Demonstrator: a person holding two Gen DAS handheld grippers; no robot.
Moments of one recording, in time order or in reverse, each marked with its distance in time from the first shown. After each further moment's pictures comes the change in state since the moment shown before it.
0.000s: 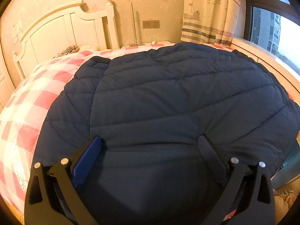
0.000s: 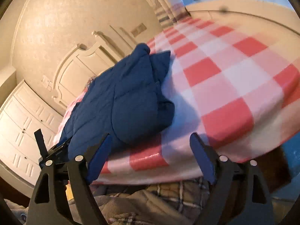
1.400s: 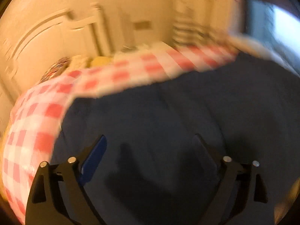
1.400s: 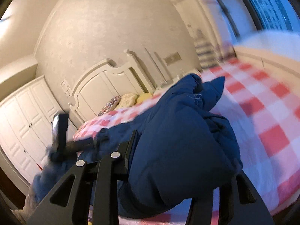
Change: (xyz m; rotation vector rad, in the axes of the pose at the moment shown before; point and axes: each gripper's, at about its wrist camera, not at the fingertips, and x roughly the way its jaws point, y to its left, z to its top) left arm 0.001 -0.046 0.065 0.168 0.082 -0.014; right arm 0.028 0.148 0.055 -0.245 -0.255 0.104
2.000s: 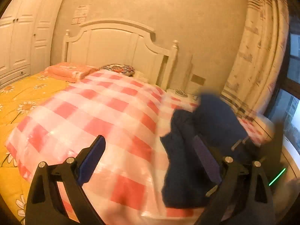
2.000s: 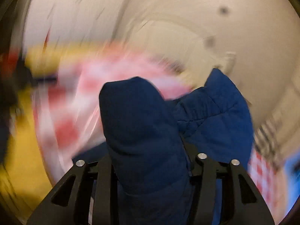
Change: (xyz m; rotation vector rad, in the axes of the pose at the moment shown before) left arm -0.158 0.239 -0.154 -0.608 -0.380 0.143; right arm 0.197 0.339 -0.181 -1.121 0.320 -0.022
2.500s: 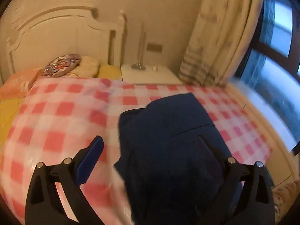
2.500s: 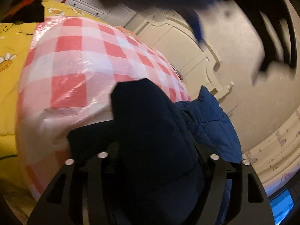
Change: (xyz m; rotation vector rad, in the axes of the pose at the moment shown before) left arm 0.128 -0.114 0.096 0.320 0.316 -0.299; right arm -0.004 0.032 -0.019 -0.192 -0.100 -0.139
